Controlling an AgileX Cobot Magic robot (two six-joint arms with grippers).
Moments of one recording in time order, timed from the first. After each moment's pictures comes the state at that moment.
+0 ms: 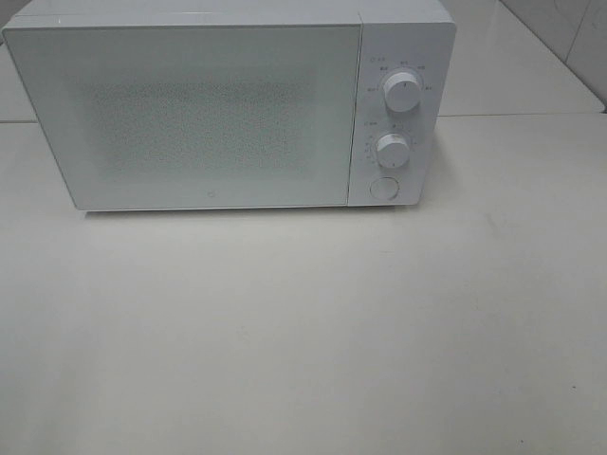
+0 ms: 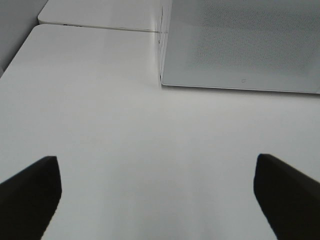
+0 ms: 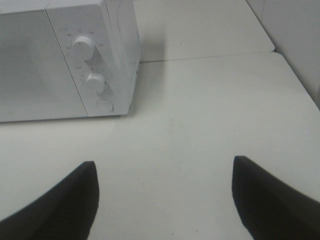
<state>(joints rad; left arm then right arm) 0.02 0.00 -0.51 -0.09 1.04 0.00 0.11 0.00 -0.52 -0.07 0.89 0.11</state>
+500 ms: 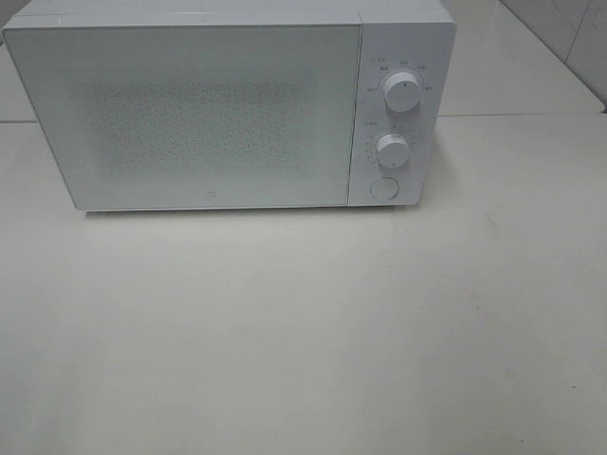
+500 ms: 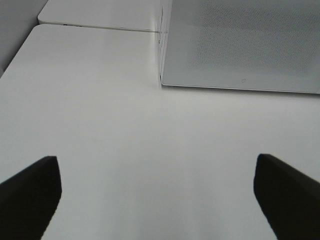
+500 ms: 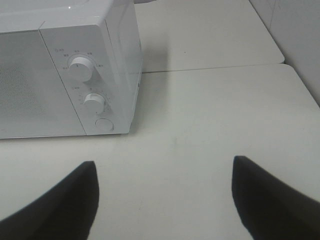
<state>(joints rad) 0.02 0.00 -0.51 -0.09 1.04 0.00 0.11 0.33 -0.52 -0.06 0.61 0.11</state>
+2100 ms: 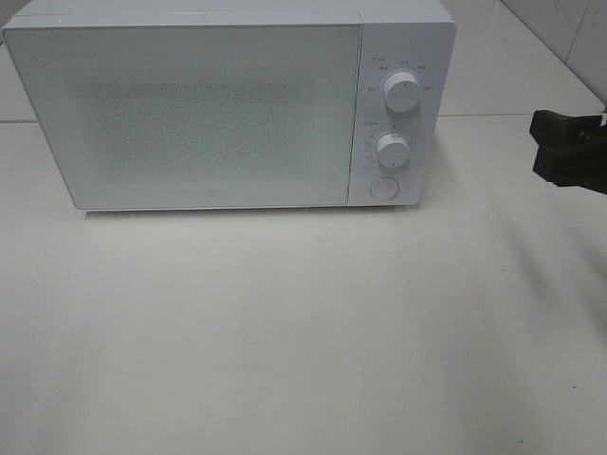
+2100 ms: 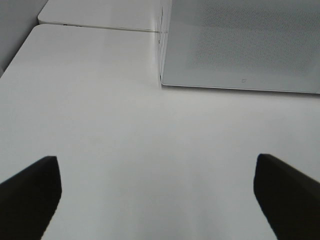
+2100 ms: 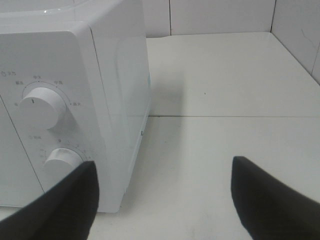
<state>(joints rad) 0.02 0.00 -0.51 -0.09 1.04 0.00 0.11 1.28 -0.29 -0.06 -0.77 0.03</state>
